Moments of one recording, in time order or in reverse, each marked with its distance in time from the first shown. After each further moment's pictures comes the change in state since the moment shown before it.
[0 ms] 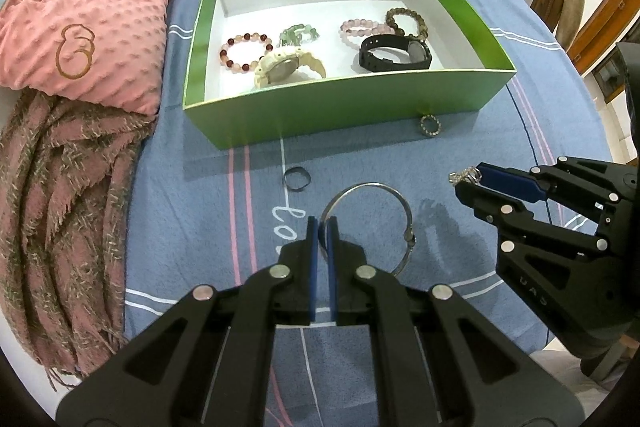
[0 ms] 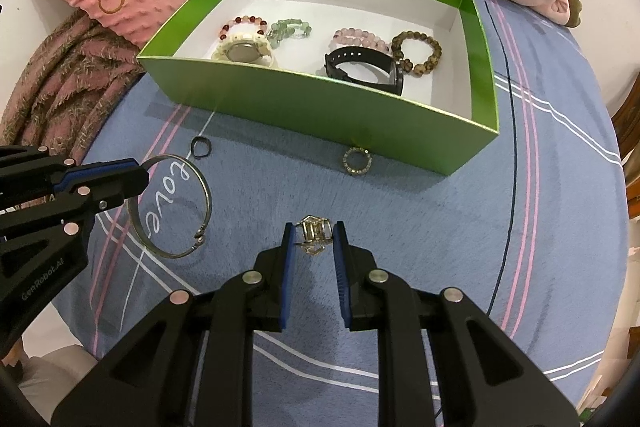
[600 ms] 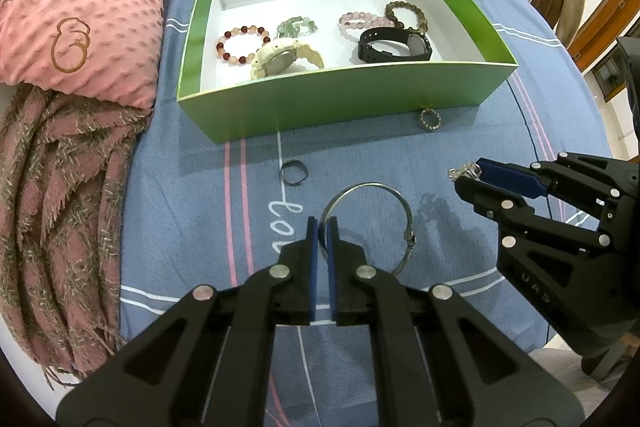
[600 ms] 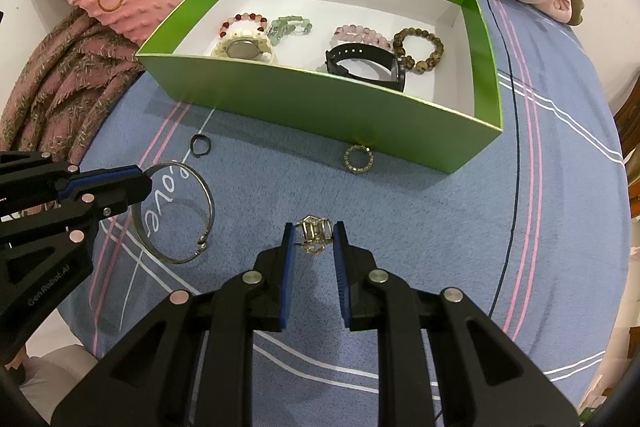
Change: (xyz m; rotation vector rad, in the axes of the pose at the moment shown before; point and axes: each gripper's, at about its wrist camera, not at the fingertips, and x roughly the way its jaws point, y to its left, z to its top) left arm 0.005 -0.001 -0.002 -0.003 0.013 -0.004; right arm 0.001 -0.001 0.001 -0.003 0.008 0.005
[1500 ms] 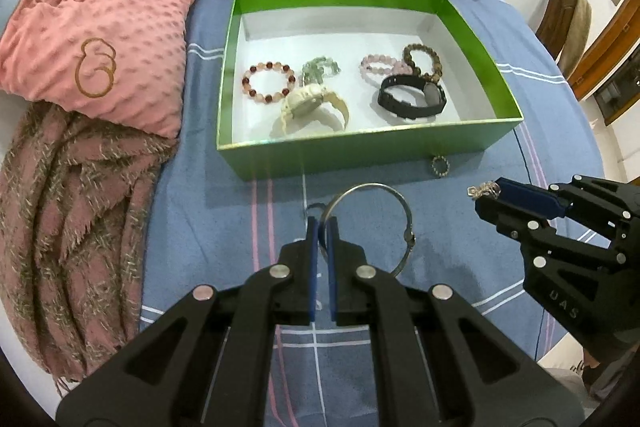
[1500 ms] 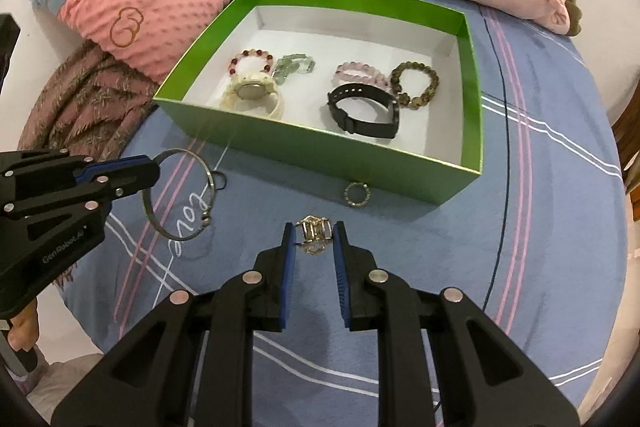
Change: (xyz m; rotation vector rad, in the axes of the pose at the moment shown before) left arm -0.022 0.025 0.026 -0.049 -0.069 -0.004; right arm -0.029 -0.003 0.020 0.006 -0.060 0.039
